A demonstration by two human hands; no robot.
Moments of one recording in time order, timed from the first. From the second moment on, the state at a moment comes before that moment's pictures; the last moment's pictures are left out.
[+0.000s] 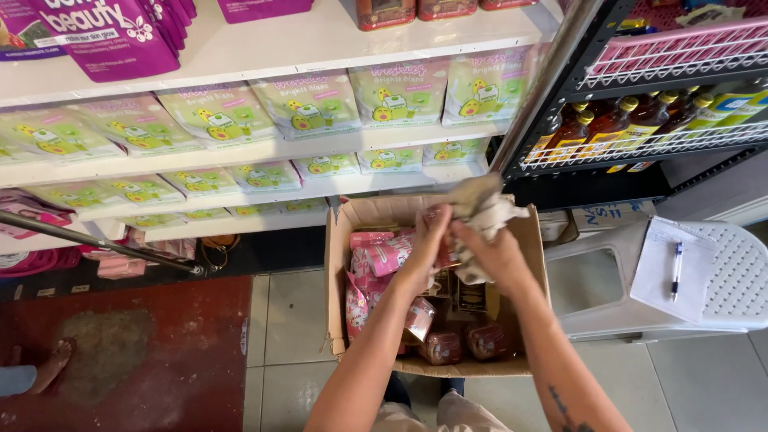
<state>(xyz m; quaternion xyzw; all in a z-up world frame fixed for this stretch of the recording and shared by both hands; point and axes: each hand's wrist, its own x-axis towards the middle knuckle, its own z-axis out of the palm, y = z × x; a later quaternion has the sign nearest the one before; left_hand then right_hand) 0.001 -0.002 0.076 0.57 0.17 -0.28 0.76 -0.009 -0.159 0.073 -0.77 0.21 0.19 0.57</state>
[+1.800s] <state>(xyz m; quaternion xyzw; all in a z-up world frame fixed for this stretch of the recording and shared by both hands) -0.001 -0.006 0.048 0.18 0.29 -0.23 0.91 -0.064 -0.146 0.069 -0.90 -0.26 -0.25 0.22</state>
